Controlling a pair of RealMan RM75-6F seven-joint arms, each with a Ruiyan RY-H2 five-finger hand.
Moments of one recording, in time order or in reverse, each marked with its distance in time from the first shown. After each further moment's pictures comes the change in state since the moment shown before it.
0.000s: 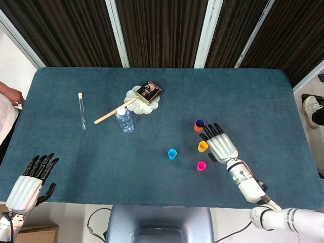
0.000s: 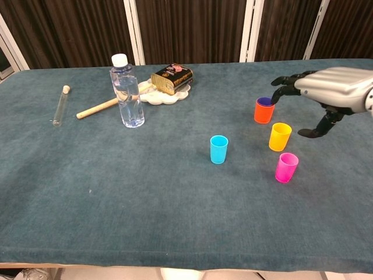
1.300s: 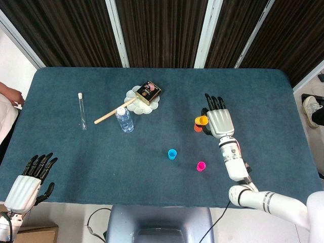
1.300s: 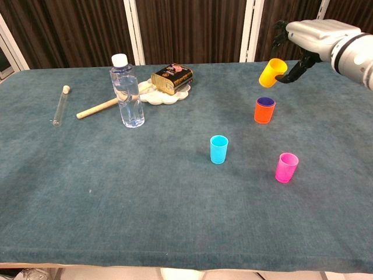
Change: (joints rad) left arm 0.000 0.003 -0.003 0.001 -0.008 0.000 -0.002; right arm 0.091 -0.158 0.232 0.202 0.175 0.082 -0.004
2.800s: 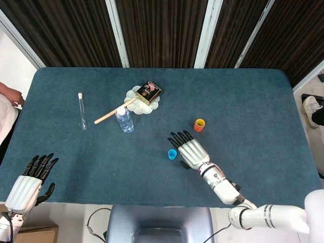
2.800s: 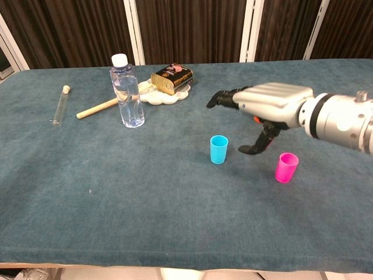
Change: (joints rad) left arm 0.000 0.003 0.006 -0.002 0.008 0.004 0.000; right arm 0.002 0.026 -0.200 -0.274 -0.165 -0.121 -0.033
